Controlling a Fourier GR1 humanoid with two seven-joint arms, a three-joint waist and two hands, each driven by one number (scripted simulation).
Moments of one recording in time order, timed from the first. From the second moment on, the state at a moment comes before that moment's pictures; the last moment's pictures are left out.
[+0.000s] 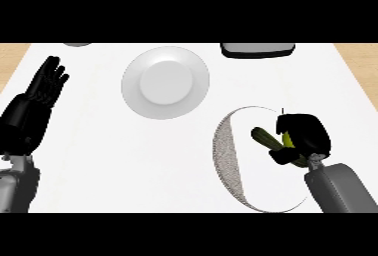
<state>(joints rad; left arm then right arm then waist) -0.23 0.33 0.10 -1.63 0.08 -0.03 0.13 -0.28 -0.32 0.21 -1.28 1.11 0.12 0.26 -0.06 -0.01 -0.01</state>
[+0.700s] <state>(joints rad) -0.25 0.31 0.08 -1.62 0.07 -0.05 0.12 -0.22 -0.13 0.19 -1.81 1.14 0.08 0.67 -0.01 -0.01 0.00</state>
